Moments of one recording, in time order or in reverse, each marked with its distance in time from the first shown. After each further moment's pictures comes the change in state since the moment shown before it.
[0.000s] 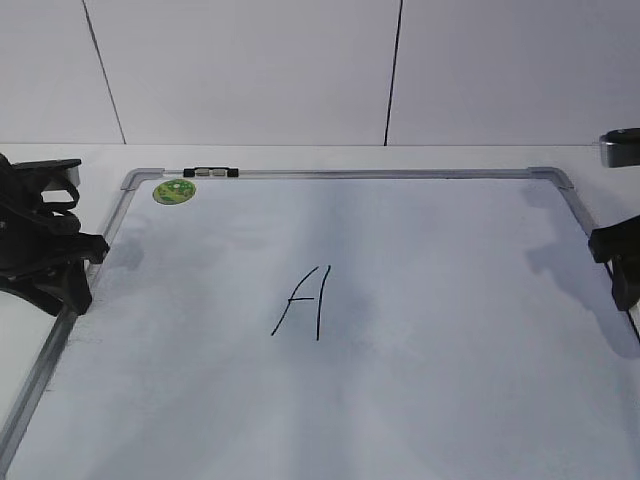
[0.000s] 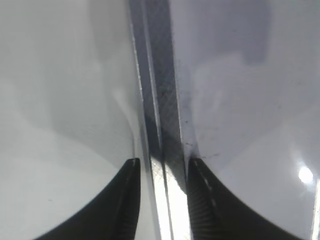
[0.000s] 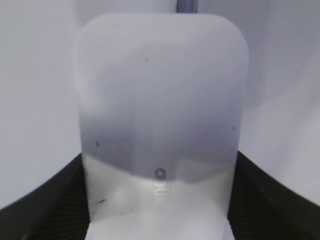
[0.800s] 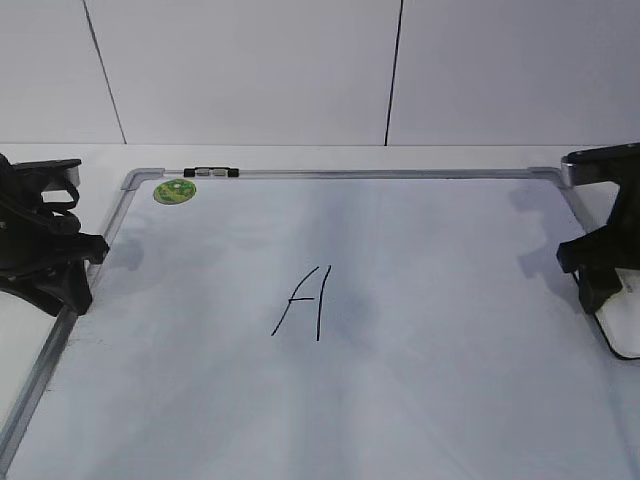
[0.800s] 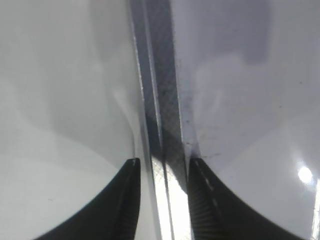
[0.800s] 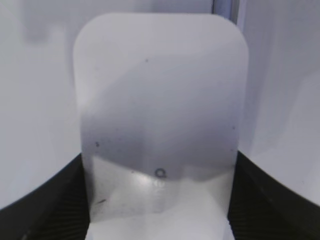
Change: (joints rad) left arm 0.000 0.000 0.000 0.000 0.002 0.000; right arm -0.013 0.154 -0.044 -0.002 -0.106 -0.073
